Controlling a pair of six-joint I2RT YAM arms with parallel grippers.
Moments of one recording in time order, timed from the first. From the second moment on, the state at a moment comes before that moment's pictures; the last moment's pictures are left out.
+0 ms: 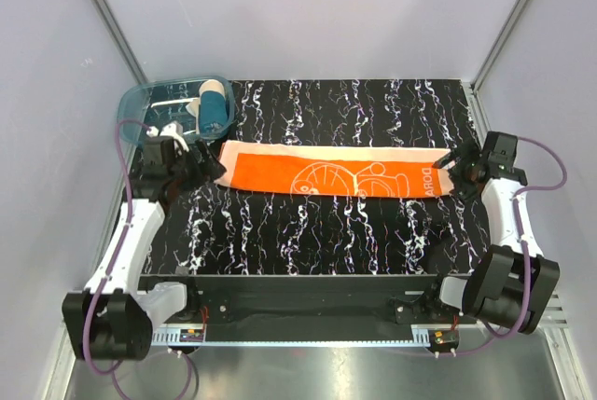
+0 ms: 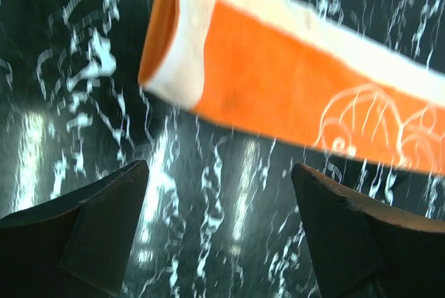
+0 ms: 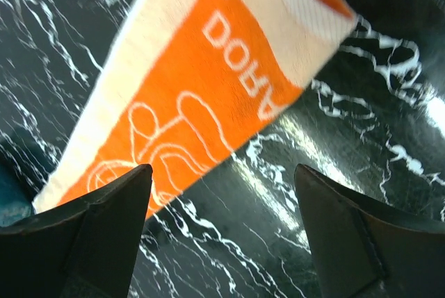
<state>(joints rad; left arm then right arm) 0.00 1.08 0.86 -0.49 0.19 -0.45 -0.32 1.25 0.93 -0.58 -0.16 0.69</state>
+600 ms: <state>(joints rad) 0.00 0.77 0.70 -0.51 0.26 -0.41 -0.44 1.26 0.69 -0.44 -0.31 0.74</state>
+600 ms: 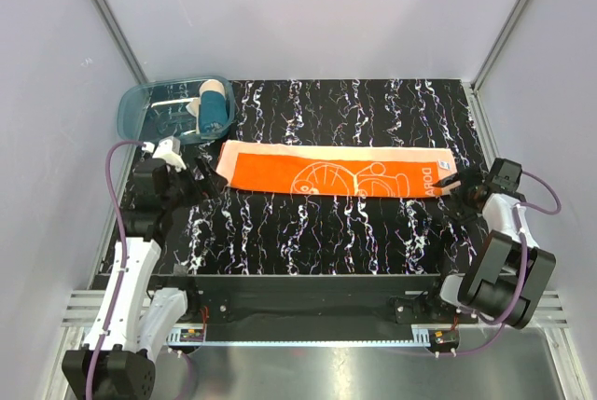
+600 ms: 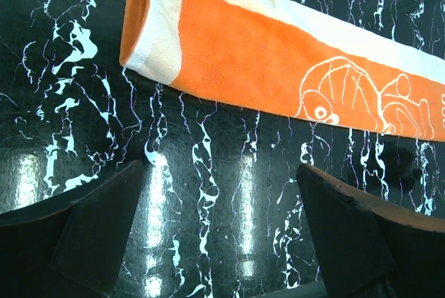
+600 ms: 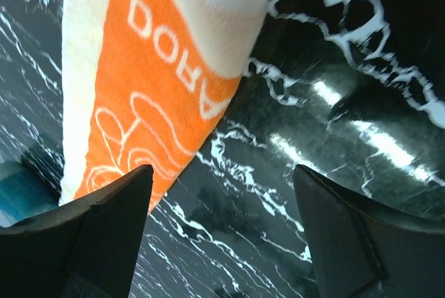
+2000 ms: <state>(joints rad) -0.02 0.79 0.70 -0.52 0.26 -0.40 -0.61 1.66 0.74 -0.07 -0.40 0.80</state>
